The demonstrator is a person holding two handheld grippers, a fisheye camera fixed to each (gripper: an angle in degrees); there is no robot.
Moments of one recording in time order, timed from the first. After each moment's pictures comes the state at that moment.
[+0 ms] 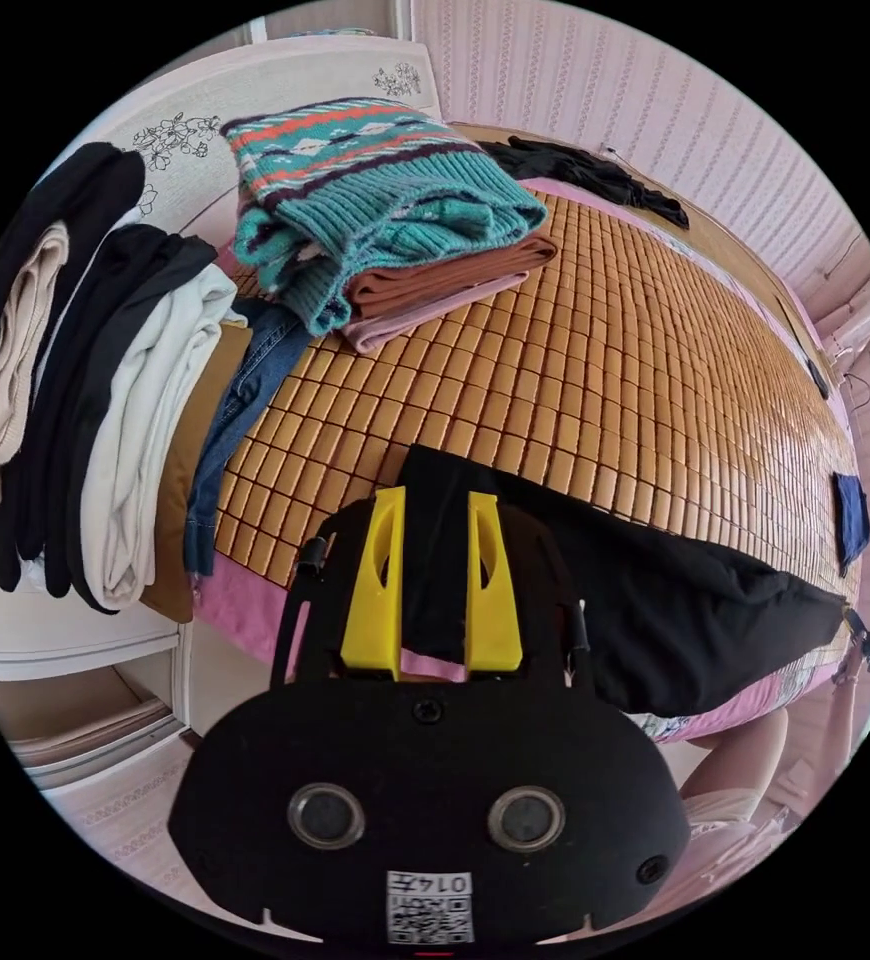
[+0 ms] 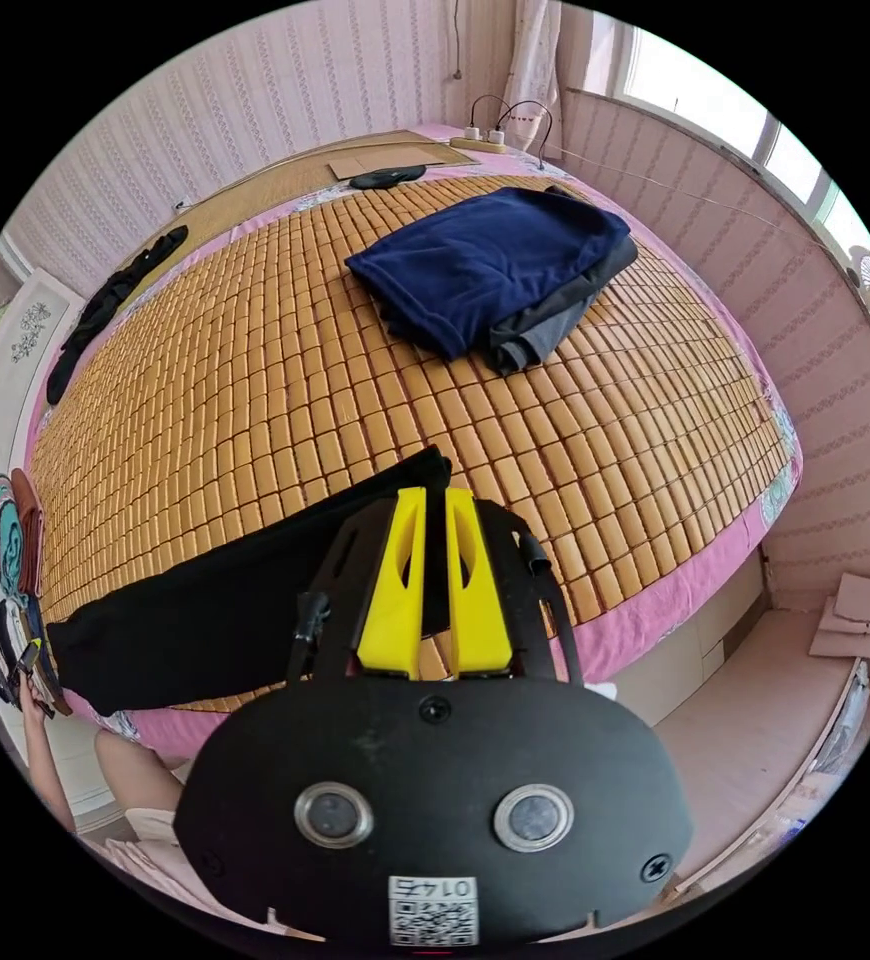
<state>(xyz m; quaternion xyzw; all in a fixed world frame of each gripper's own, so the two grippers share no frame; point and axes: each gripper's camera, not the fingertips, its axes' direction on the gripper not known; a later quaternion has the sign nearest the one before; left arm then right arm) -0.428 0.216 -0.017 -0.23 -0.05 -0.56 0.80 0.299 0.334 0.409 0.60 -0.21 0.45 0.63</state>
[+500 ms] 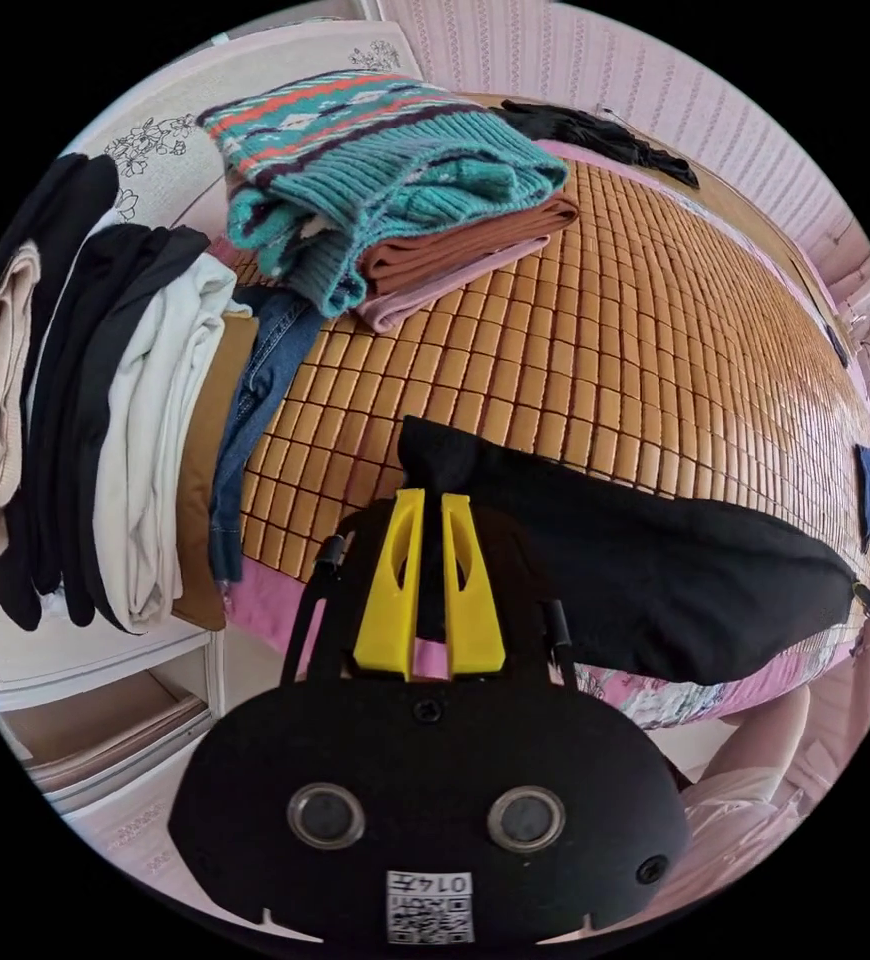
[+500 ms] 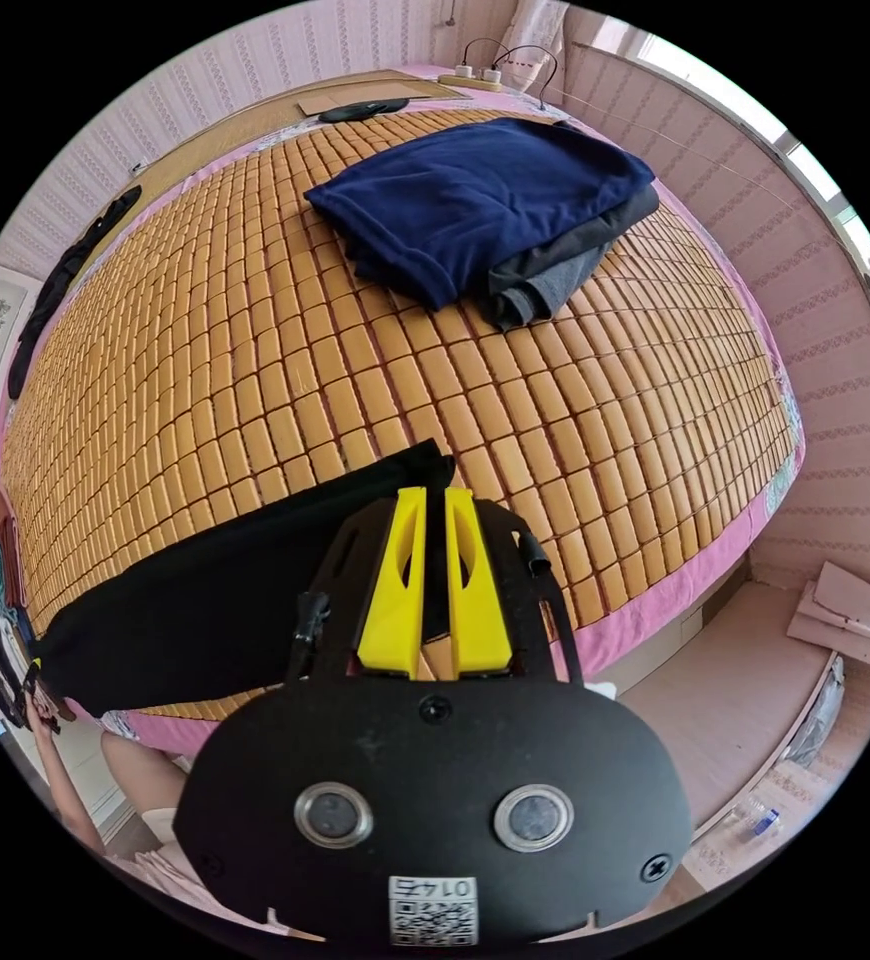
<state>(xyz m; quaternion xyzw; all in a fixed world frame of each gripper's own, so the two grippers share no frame) -0.433 0.230 -0.006 -0.28 -0.04 -0.53 0.80 0.329 0.288 0.371 0.52 -0.22 0.45 0.69</state>
